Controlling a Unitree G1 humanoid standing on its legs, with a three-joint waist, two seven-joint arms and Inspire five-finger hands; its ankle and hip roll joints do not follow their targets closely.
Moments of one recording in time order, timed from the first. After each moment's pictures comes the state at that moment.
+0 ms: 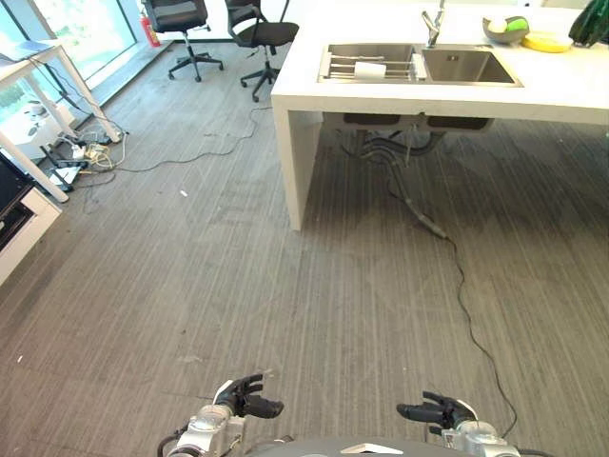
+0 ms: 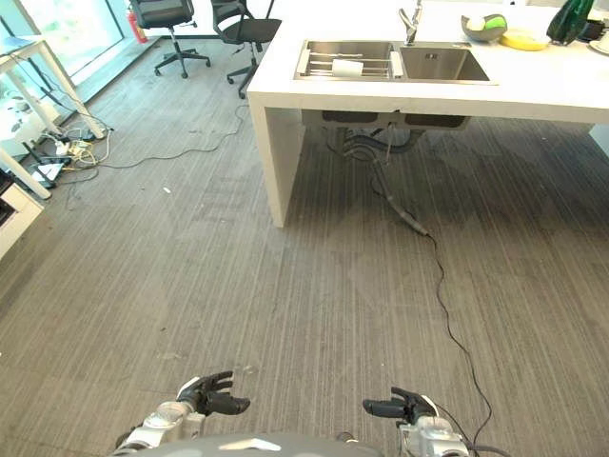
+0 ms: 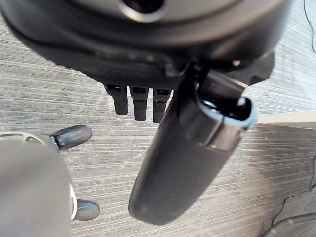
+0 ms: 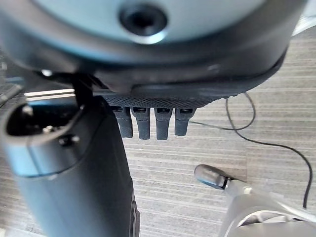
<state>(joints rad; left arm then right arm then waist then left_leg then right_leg) -0.03 0.22 -0.23 1.12 -0.22 -0.01 -0.05 -0.03 -0.29 0.17 1.23 0.32 -0.01 0.02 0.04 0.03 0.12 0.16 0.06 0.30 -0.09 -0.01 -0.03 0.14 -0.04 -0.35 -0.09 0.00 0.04</state>
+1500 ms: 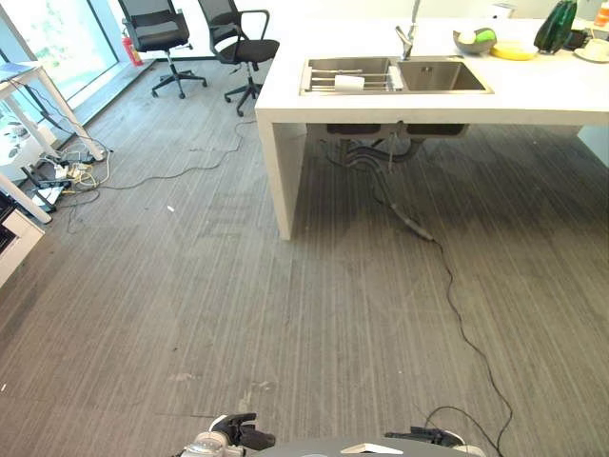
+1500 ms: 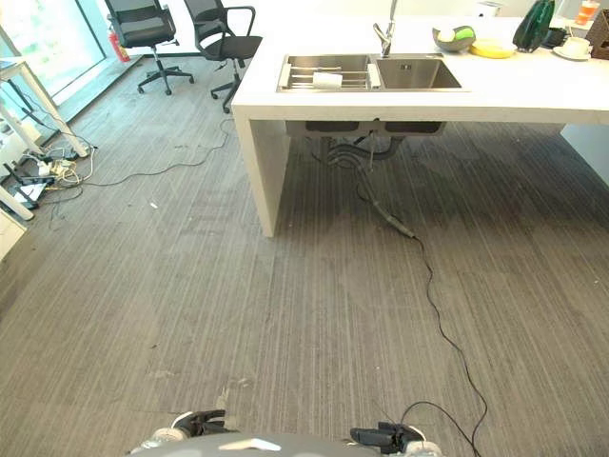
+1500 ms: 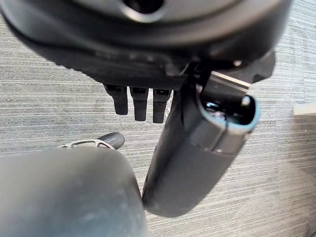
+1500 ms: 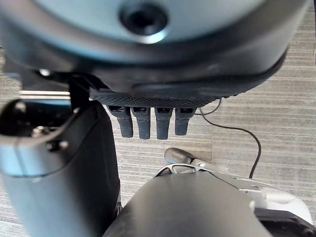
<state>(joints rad) -0.03 0.18 -0.19 1.31 -0.12 -0.01 -0.06 0.00 -0.23 0.21 1.33 0.25 0.00 0.06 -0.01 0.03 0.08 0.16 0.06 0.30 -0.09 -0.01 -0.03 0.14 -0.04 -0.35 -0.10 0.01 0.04</state>
